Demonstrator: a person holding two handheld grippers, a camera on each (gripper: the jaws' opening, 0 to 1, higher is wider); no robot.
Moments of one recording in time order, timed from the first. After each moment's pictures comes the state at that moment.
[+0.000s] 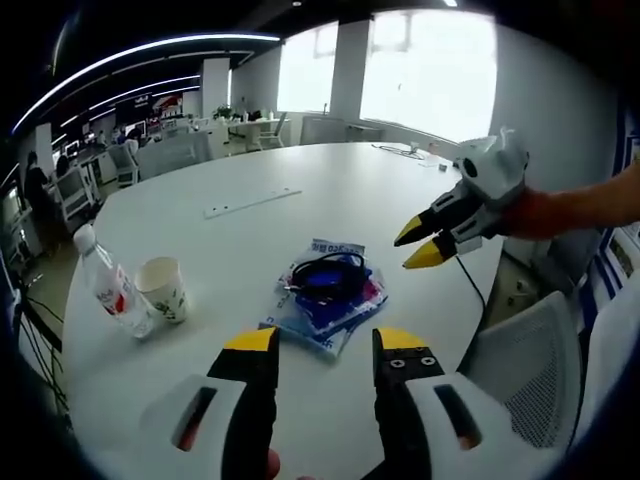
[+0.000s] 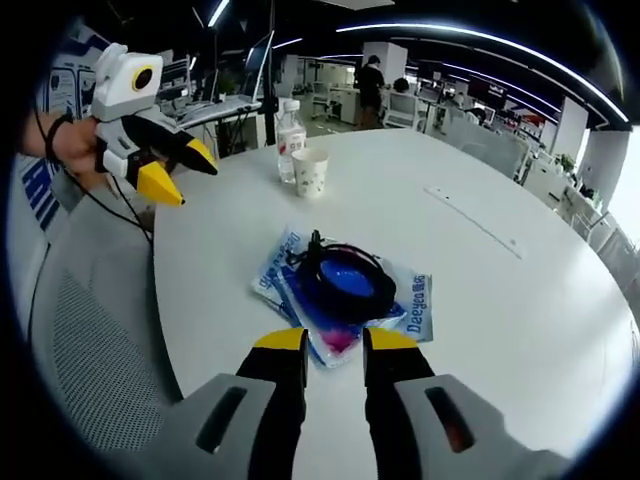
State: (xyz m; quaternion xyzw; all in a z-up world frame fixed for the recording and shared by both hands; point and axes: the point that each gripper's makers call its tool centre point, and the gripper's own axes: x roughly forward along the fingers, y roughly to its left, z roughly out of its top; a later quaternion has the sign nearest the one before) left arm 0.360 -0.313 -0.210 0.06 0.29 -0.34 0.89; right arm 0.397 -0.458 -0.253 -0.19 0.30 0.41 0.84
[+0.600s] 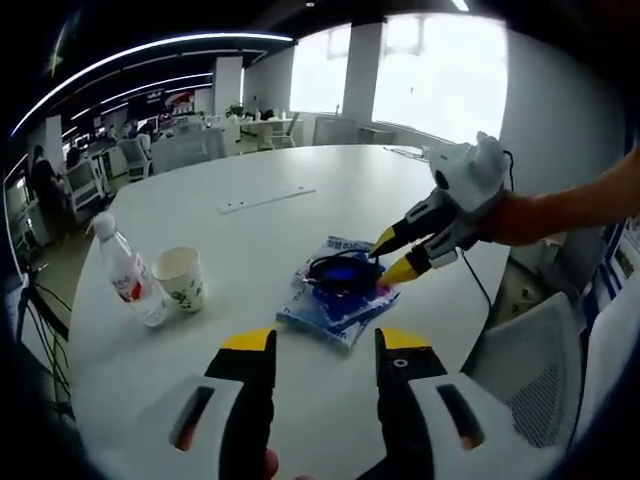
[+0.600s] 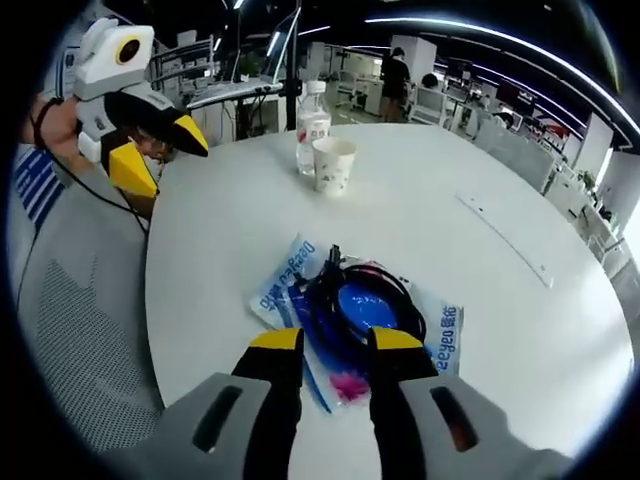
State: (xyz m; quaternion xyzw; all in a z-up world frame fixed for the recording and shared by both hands) left arm 0.359 -0.289 -0.209 0.04 0.29 -0.31 0.90; right arm 0.418 -0.412 -0.278 -0.23 0.32 0.45 0.80
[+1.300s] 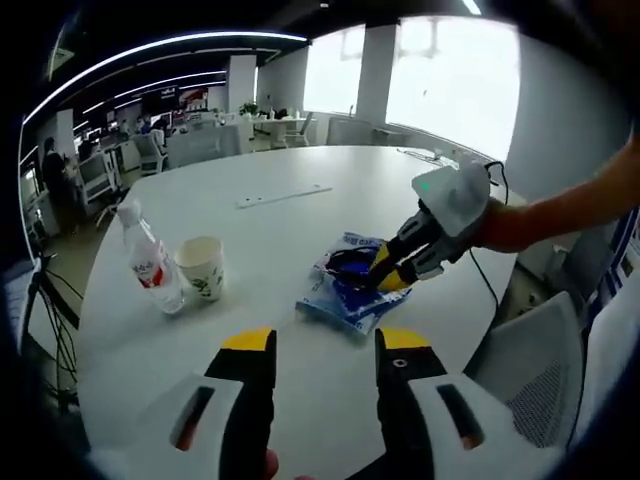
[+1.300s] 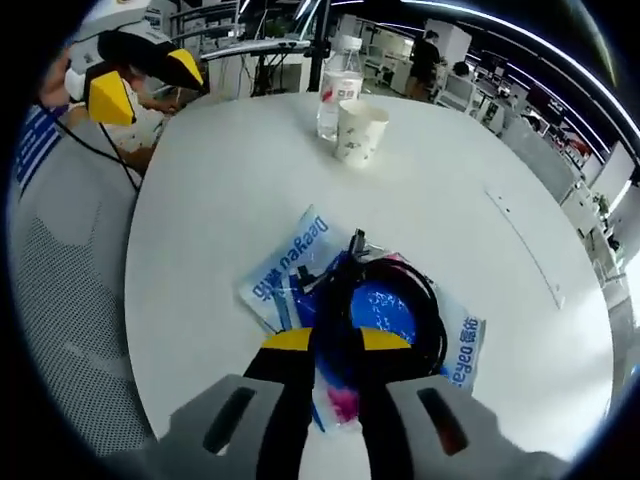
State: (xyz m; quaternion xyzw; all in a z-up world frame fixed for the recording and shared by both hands) left arm 0.354 -0.267 -0.209 0.04 0.30 -0.29 0.91; right arm 0.420 -0.399 -0.309 -0.31 0.34 0.46 0.76
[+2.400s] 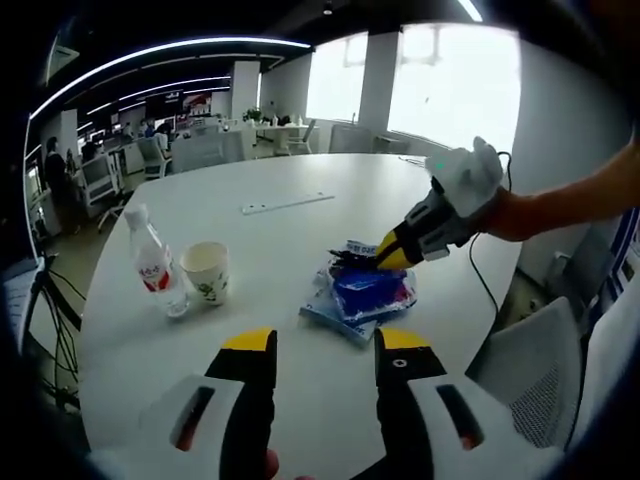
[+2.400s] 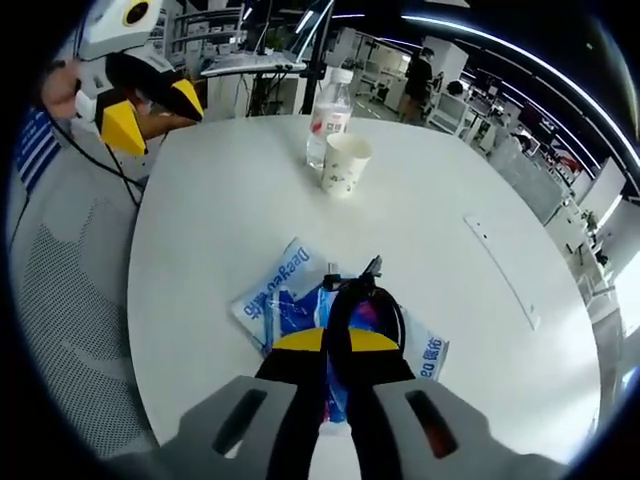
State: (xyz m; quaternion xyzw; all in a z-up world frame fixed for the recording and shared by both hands) left arm 0.355 -0.263 -0.201 0.03 0.28 -0.29 0.91; right arm 0.434 -0.404 -0.264 -0.31 0.30 0.45 0.78
